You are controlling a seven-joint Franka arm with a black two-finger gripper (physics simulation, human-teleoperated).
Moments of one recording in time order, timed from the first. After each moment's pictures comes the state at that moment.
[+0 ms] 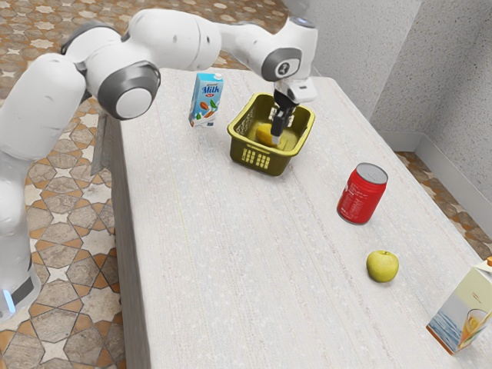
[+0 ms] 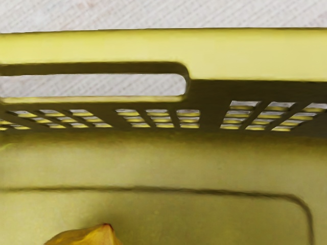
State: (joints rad) arm 0.05 0.47 0.33 -1.34 -0.16 1.92 0.99
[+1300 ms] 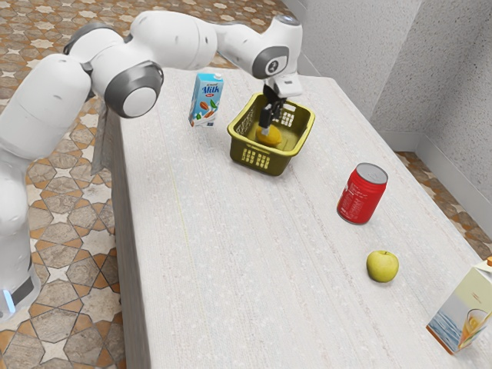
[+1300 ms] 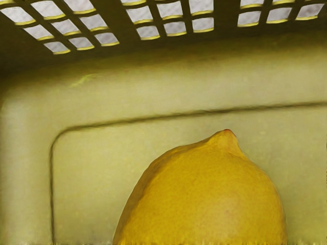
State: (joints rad) arm 0.16 0.53 0.32 -1.32 -0.16 2.00 1.16
